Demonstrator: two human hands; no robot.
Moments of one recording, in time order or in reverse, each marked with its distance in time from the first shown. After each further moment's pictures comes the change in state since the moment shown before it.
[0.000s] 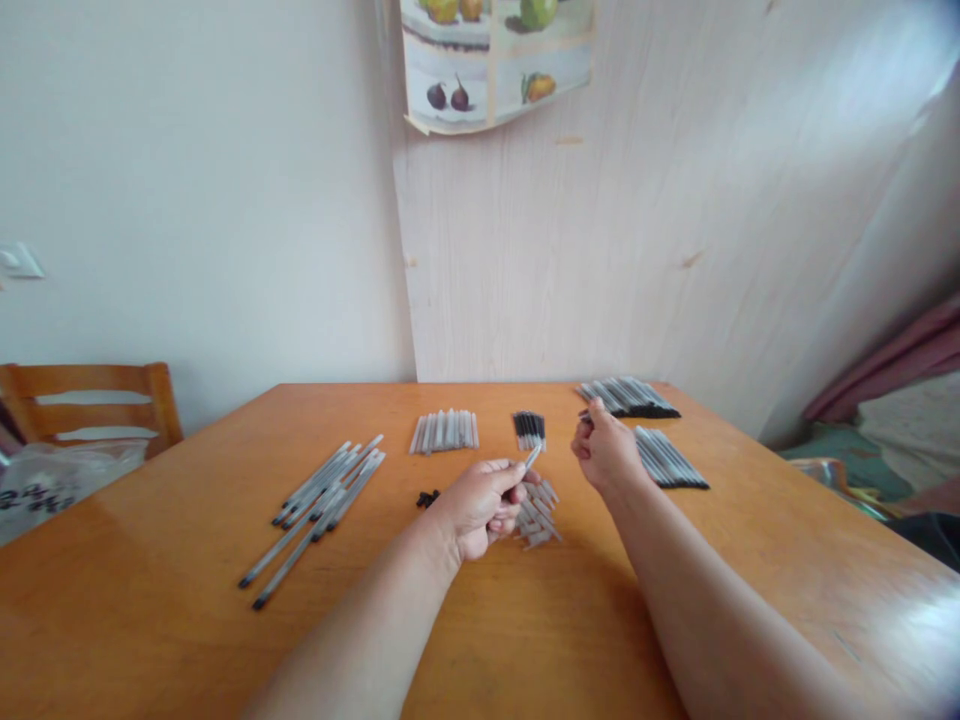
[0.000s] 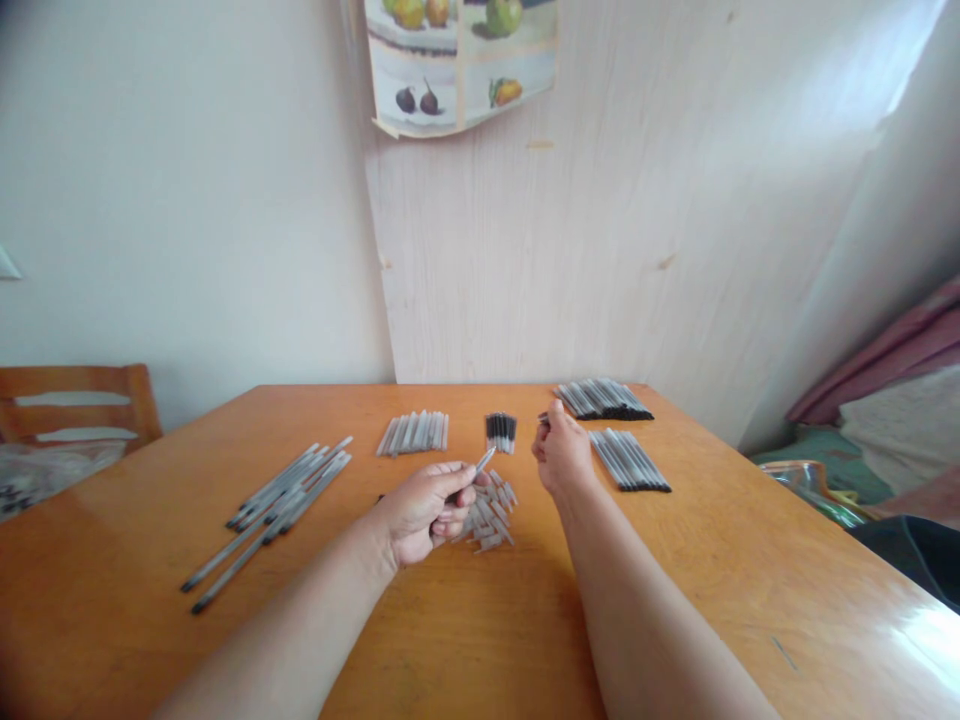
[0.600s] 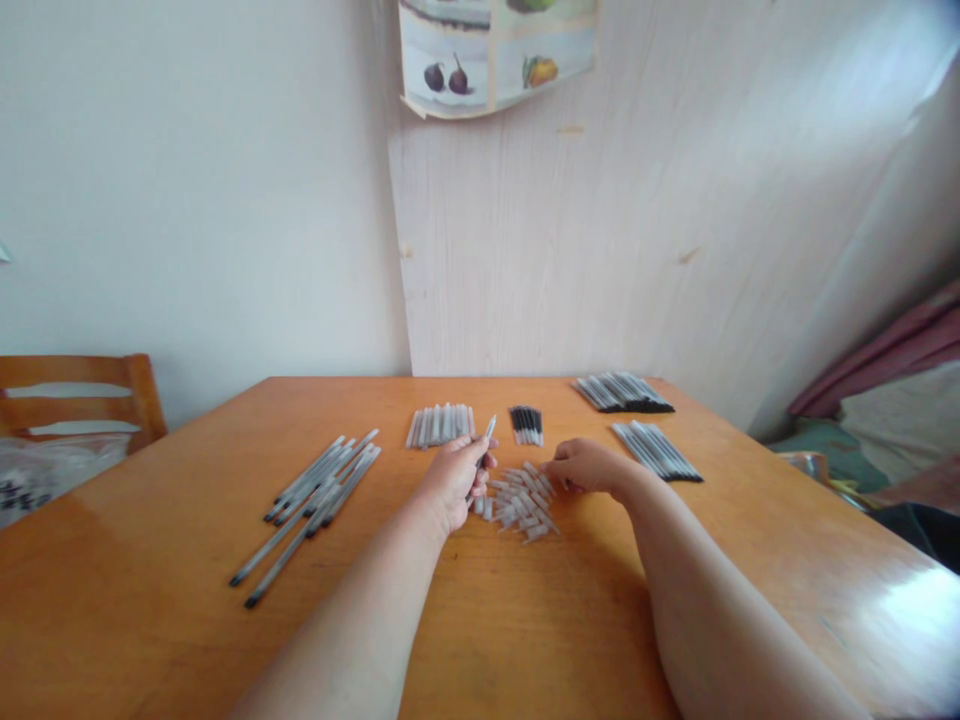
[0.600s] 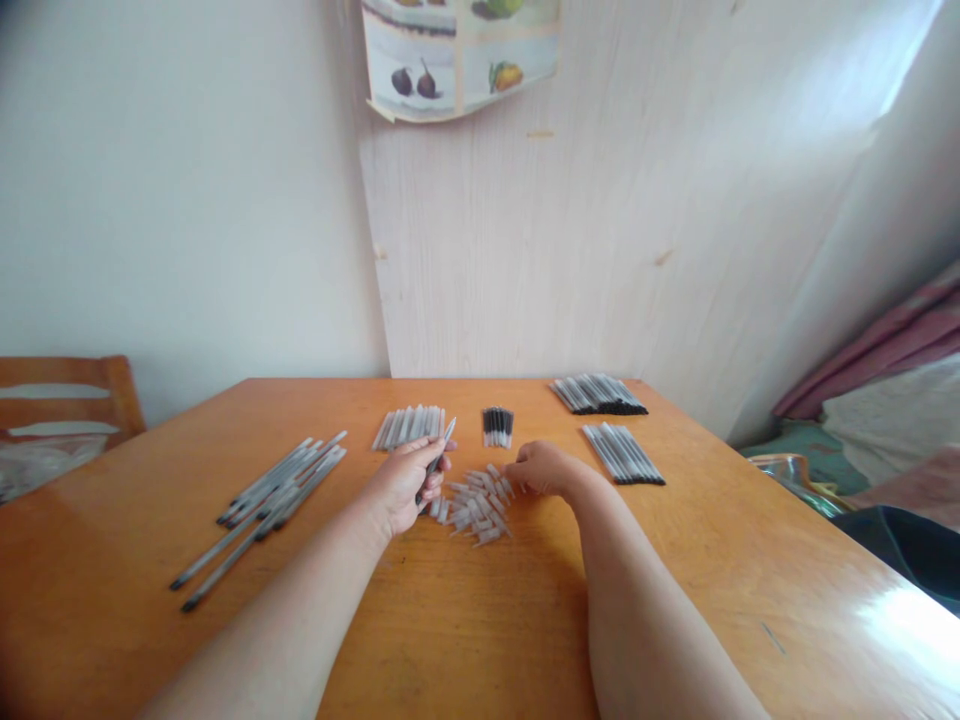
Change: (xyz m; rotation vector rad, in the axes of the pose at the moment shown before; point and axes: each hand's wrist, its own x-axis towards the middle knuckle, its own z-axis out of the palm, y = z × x) left_hand 0.015 0.001 -0.027 0.033 0.378 0.228; right_hand -0.002 -0.003 -0.032 -1.115 -0.619 0.182
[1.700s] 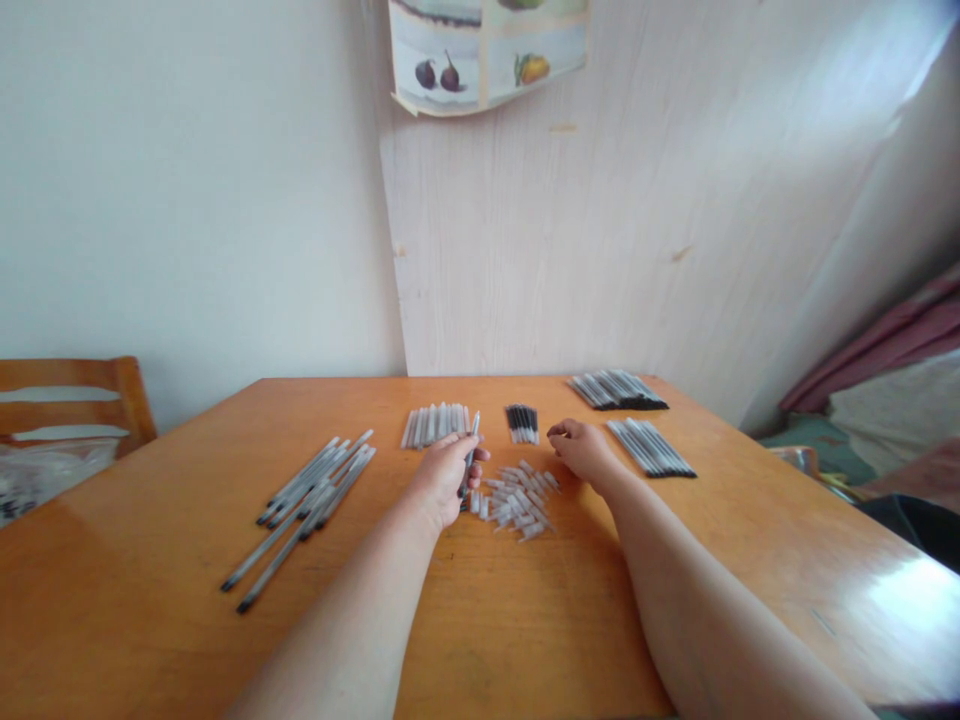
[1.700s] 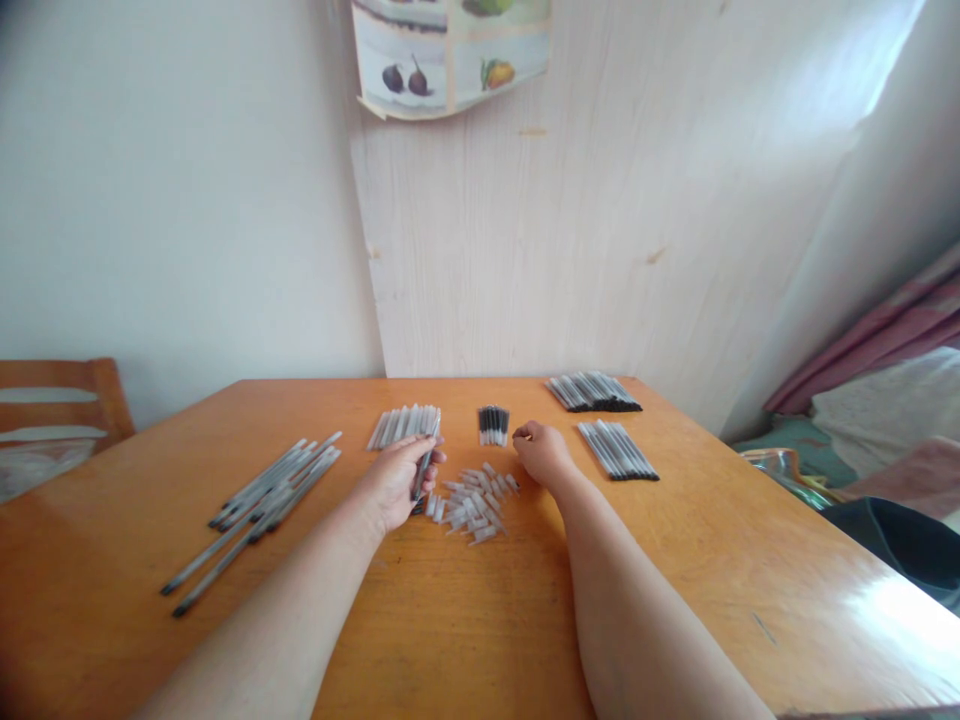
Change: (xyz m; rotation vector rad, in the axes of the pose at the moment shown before) left_hand 0.007 0.000 -0.005 -0.009 0.095 0.010; right_hand 0.031 0.020 0.011 0.046 0.445 -0.056
